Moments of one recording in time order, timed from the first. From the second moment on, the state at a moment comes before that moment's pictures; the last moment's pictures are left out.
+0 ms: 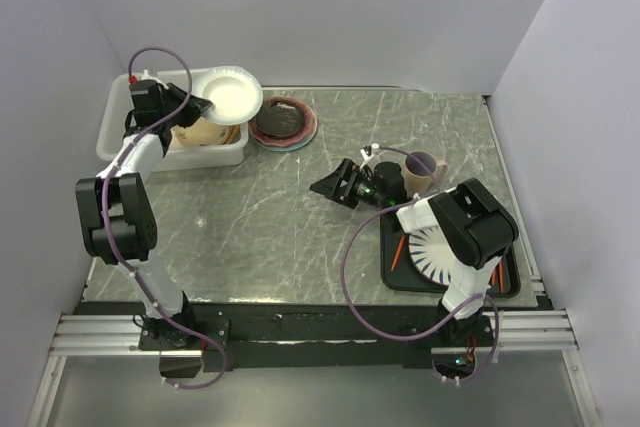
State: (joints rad) left arm 0.14 1.80 1.34 0.11 0.38 -0.86; right arm 0.46 1.81 0.66 0.87 -0.48 0.97
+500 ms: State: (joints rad) left arm 0.26 1.81 1.36 0.09 0.35 -0.86; right arm 0.46 1.85 0.69 0.87 -0.49 0.97
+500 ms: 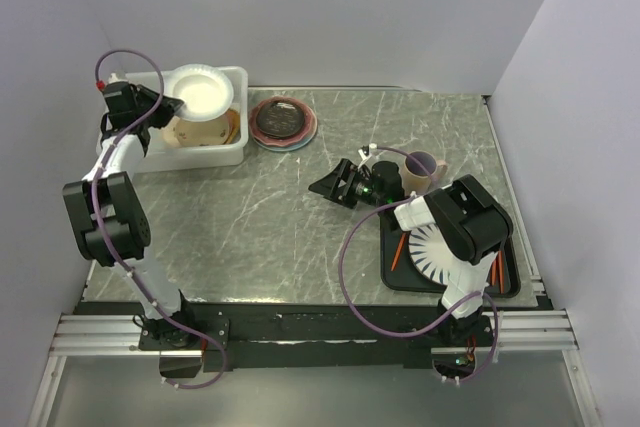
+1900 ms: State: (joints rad) left arm 0.28 2.02 1.49 -0.09 0.26 -0.77; right arm 0.46 1.88 0.70 0.84 -0.48 0.96
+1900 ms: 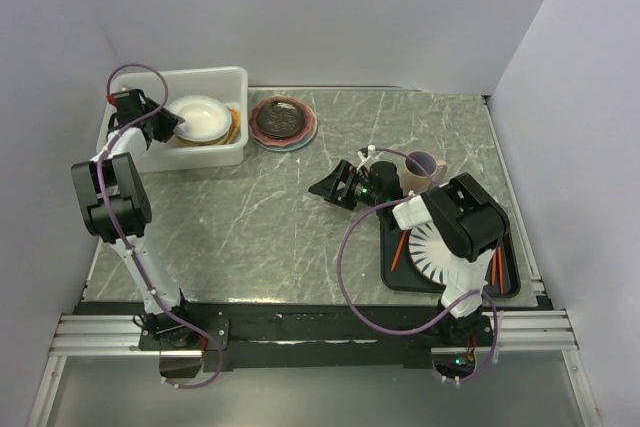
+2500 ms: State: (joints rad) left arm 0.20 1.93 1.50 -0.15 0.01 -0.70; right arm 0.46 1.88 0.70 0.84 -0.48 0.96
